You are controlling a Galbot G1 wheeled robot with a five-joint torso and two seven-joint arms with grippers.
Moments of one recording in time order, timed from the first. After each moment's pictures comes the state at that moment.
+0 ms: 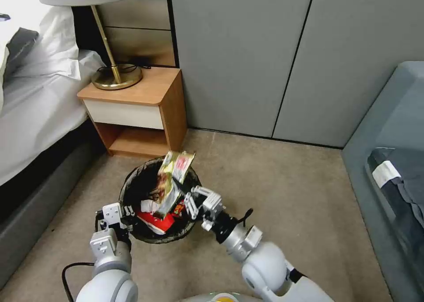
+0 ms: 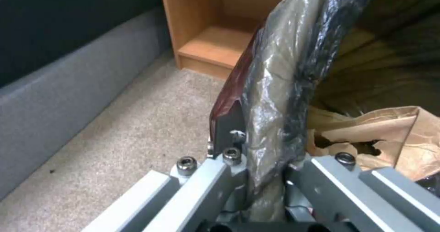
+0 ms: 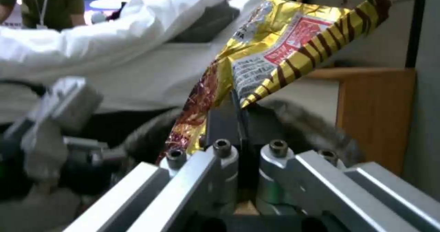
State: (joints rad) left arm 1.73 -1.46 -0.54 -2.25 -0.20 0.33 -0.40; right arm -1.23 1.23 -0.17 1.85 0.21 0.31 -0.18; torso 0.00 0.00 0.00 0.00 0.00
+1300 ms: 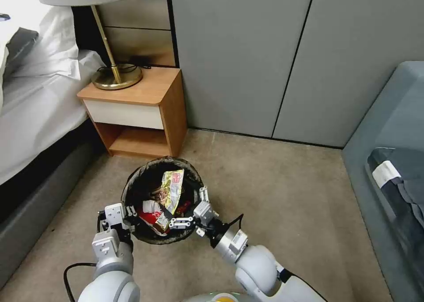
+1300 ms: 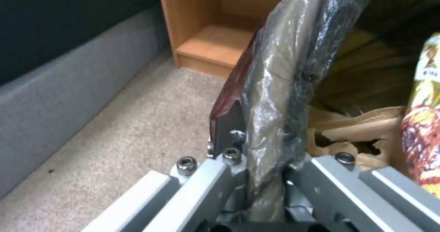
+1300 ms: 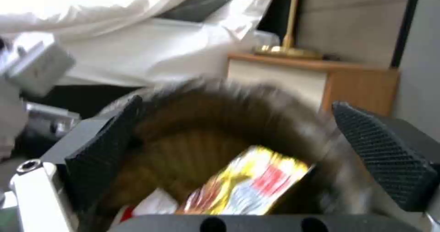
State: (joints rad) left arm 1.73 -1.46 -0.53 -2.24 -0.18 0.33 -0.40; right arm -1.20 1.21 -0.19 1.87 0.09 0.27 -0.10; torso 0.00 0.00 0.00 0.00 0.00
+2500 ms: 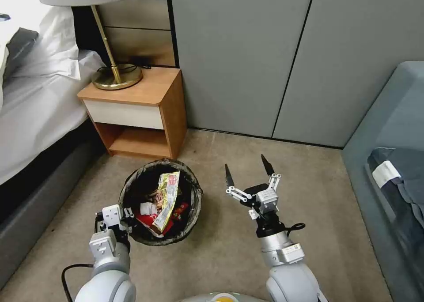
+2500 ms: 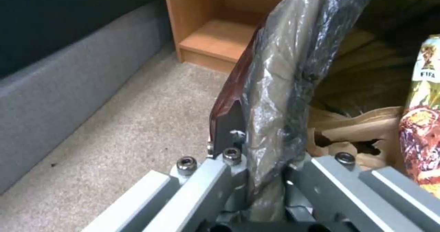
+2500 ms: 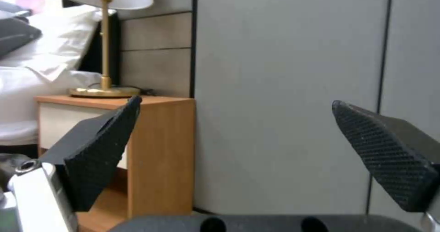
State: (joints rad) left arm 1.74 -1.44 -0.55 -2.24 -0.23 0.32 -0.40; right arm -1.53 1.37 0.18 2.03 -0.08 0.38 0.16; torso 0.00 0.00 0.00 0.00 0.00
